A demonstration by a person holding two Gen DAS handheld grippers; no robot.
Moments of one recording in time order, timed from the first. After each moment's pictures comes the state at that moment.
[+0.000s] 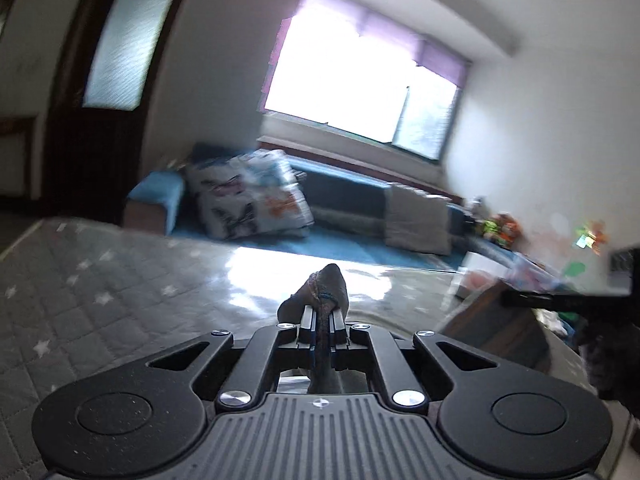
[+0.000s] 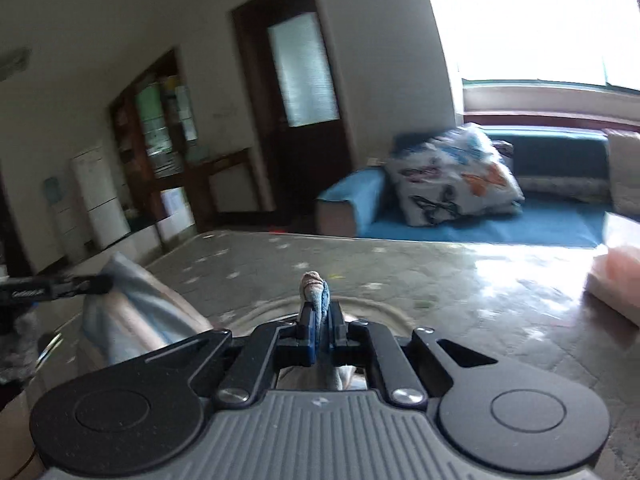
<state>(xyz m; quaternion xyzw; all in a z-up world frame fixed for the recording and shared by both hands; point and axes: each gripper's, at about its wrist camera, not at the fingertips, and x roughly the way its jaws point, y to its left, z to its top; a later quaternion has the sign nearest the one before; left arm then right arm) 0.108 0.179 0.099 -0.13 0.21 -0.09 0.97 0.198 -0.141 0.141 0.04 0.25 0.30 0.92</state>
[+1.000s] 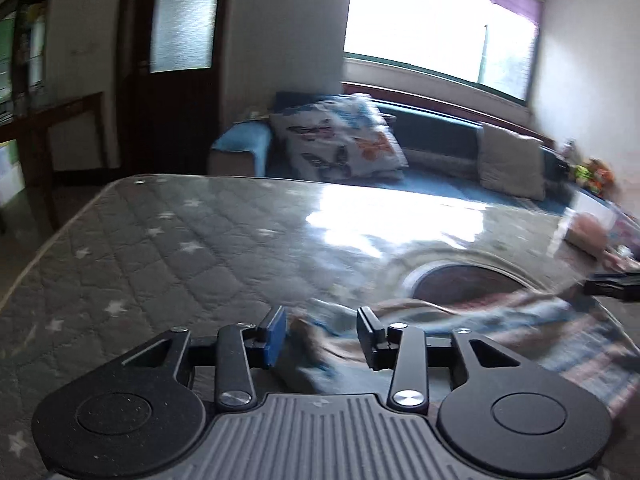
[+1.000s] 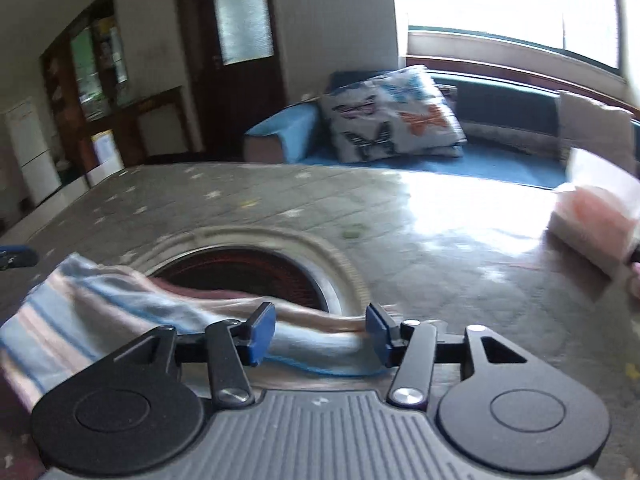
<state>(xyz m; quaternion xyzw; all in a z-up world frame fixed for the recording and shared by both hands) 0.123 0.174 0.063 -0.05 0.29 0.01 0.95 0.236 -0.111 0.084 -0.03 0.33 0.23 0.91</state>
